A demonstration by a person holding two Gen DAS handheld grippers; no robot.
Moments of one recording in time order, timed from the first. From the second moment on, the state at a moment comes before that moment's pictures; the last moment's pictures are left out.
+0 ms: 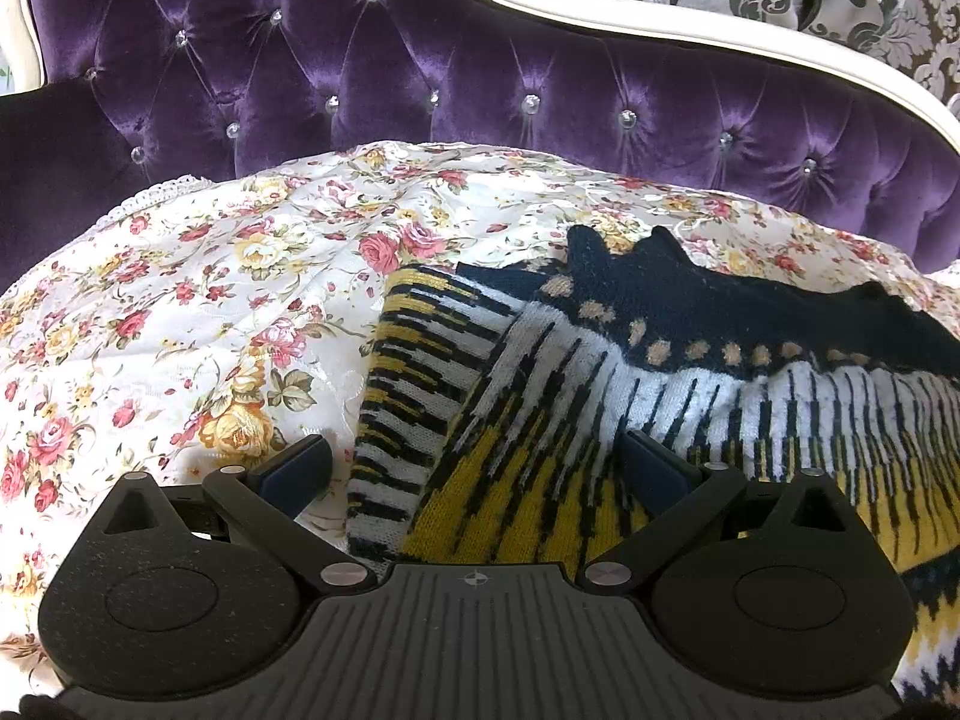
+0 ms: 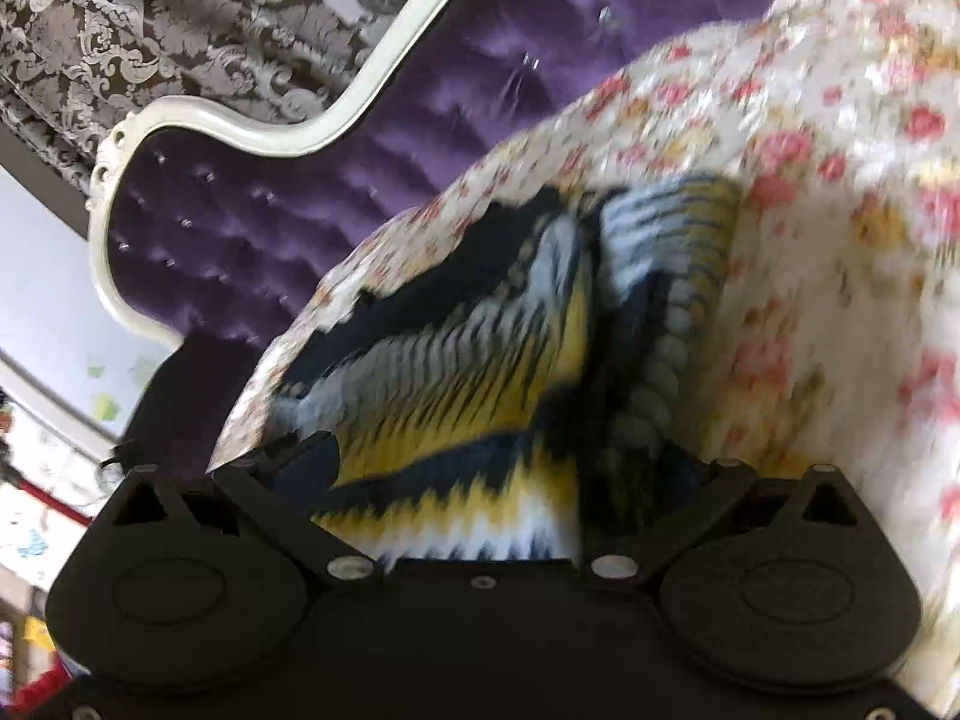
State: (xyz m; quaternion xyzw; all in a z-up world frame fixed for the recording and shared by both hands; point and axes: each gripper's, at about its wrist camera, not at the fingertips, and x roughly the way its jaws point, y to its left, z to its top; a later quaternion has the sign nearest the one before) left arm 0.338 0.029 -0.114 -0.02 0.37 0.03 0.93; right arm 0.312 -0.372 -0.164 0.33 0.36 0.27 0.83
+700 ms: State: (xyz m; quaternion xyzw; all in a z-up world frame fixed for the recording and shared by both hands) left arm 0.315 0.001 -0.060 0.03 0.36 0.04 0.93; right arm 0.314 -0.374 -0.171 0.38 0.34 0.23 0.83
